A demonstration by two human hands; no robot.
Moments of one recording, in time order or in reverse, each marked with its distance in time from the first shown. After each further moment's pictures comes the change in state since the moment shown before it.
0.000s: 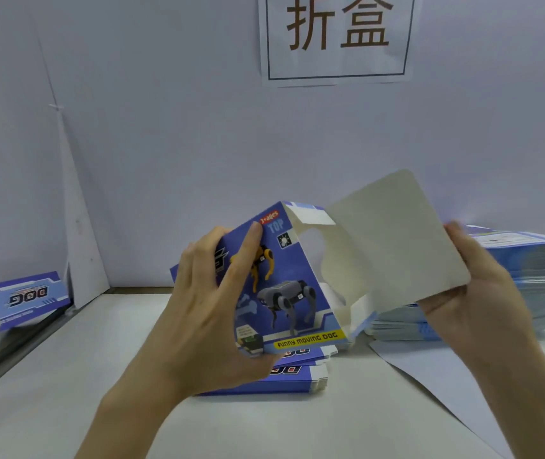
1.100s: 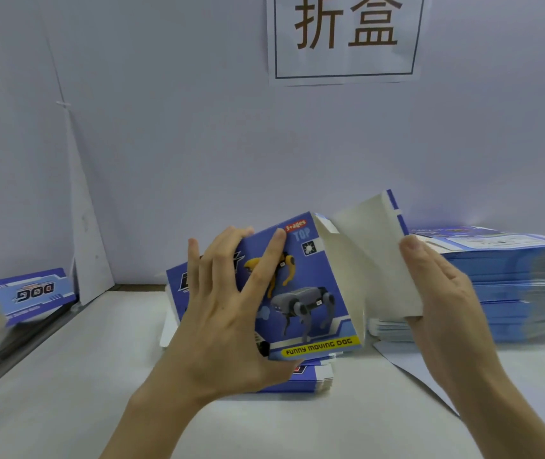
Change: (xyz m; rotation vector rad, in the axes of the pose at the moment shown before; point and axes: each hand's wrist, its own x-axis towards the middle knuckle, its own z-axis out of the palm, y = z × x) left_hand -0.001 0.007 0.014 0.059 0.005 -0.006; right_hand -0.019 0.028 0.013 -0.534 -0.098 -0.169
